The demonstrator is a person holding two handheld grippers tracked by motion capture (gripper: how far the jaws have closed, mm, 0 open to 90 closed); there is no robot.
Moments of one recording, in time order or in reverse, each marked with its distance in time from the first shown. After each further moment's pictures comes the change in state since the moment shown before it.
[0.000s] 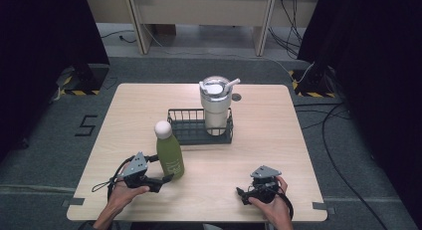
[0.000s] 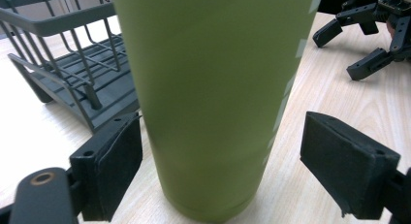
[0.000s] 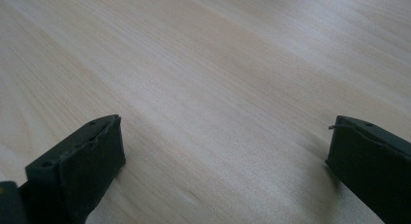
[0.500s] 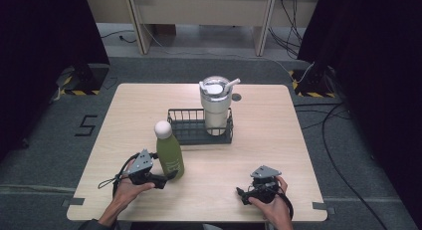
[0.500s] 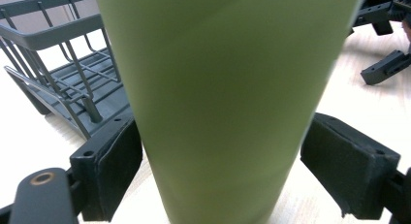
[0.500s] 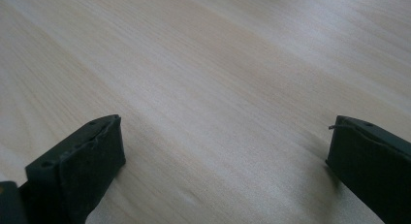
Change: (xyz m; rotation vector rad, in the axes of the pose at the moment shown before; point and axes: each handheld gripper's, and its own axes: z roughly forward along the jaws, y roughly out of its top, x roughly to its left) left arm 0.002 0.005 0.014 -0.005 0.014 0.013; right arm 0.000 0.000 0.000 0.000 0.000 0.000
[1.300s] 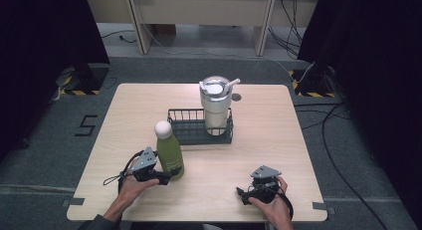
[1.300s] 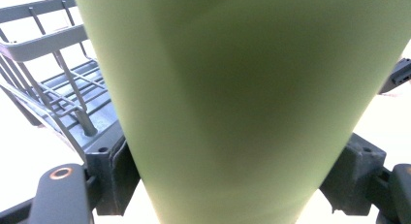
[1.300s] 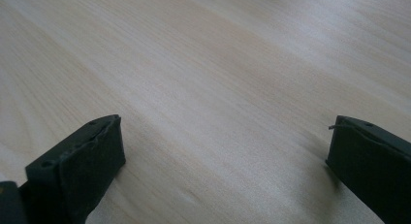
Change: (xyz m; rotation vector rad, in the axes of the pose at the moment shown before) left arm 0.002 0.003 0.011 -0.013 -0.004 0.010; right arm 0.000 0.000 0.000 0.000 0.000 0.000
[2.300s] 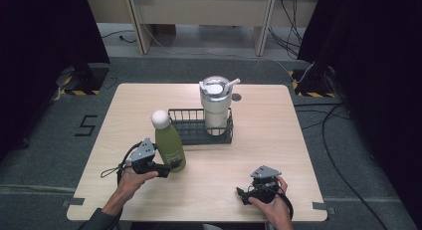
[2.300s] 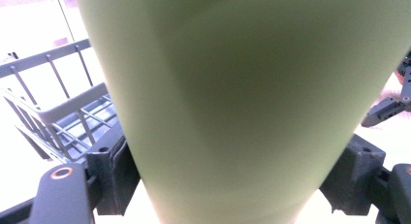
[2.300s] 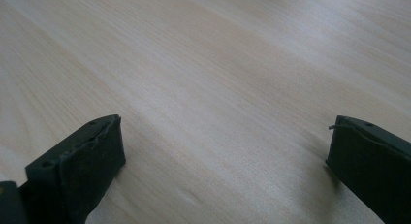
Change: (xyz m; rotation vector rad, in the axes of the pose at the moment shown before) left arm 0.008 0.033 -0.004 -0.034 -0.018 -0.021; right arm 0.000 0.000 0.000 0.000 0.000 0.000
